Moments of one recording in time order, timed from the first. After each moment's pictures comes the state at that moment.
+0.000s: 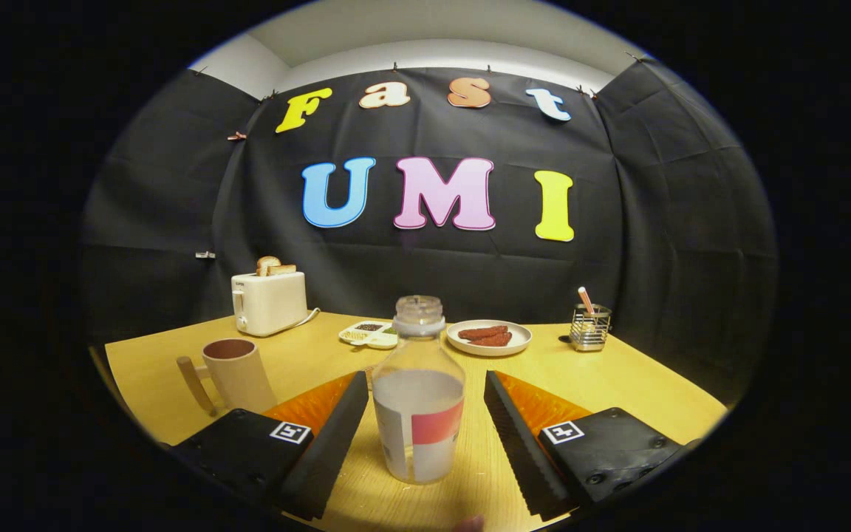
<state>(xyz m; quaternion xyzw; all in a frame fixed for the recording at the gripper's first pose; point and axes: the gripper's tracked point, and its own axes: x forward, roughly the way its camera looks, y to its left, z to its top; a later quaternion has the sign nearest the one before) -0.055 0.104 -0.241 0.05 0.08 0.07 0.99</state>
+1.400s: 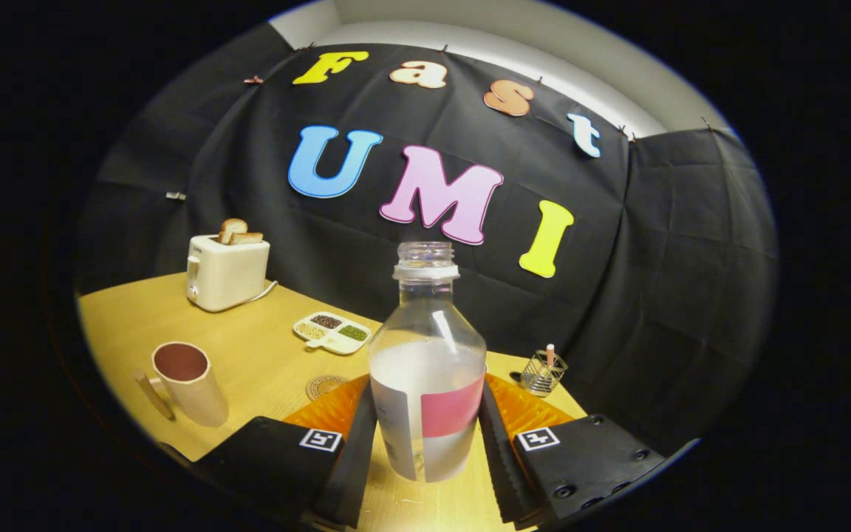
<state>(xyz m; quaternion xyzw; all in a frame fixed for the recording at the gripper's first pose) -0.005 0.103 -0.165 -0.12 0.12 0.01 0.98</state>
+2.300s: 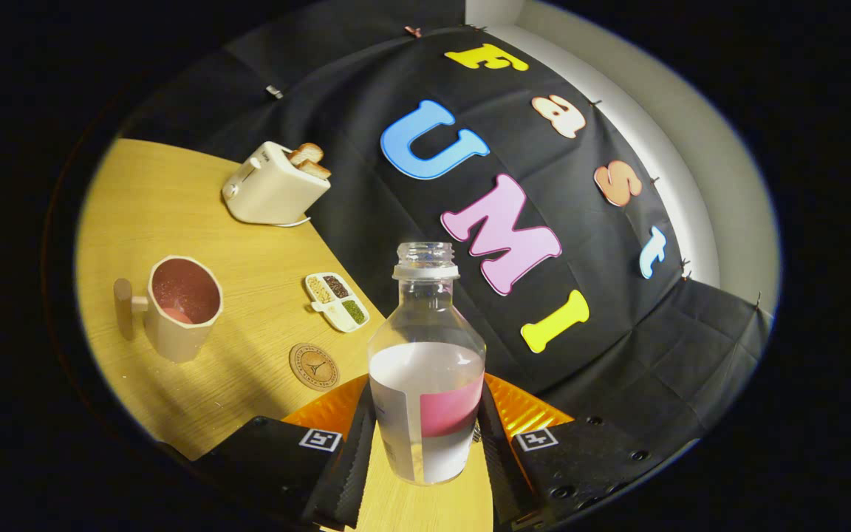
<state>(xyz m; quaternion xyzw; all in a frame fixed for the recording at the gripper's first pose) 0.000 0.174 -0.155 -0.40 0.11 0.07 0.91</state>
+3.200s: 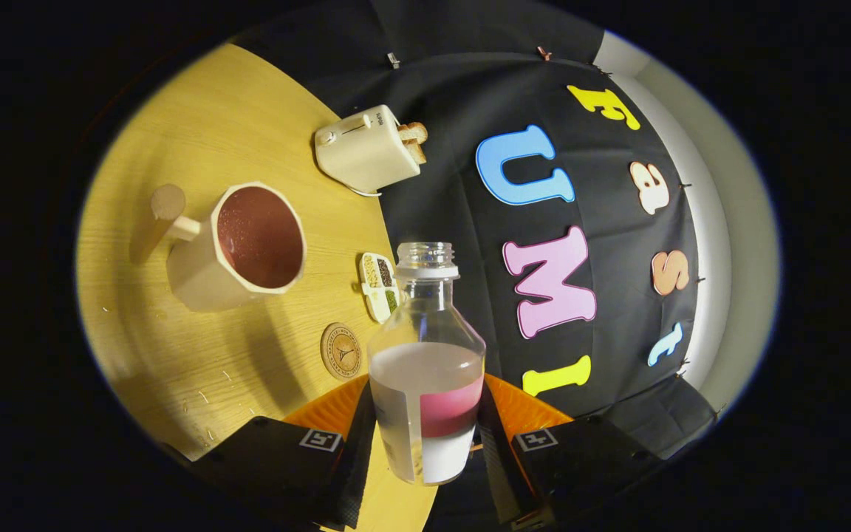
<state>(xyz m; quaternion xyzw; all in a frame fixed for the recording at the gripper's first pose) -0.003 0.221 -0.202 -0.56 0.11 0.13 0.81</state>
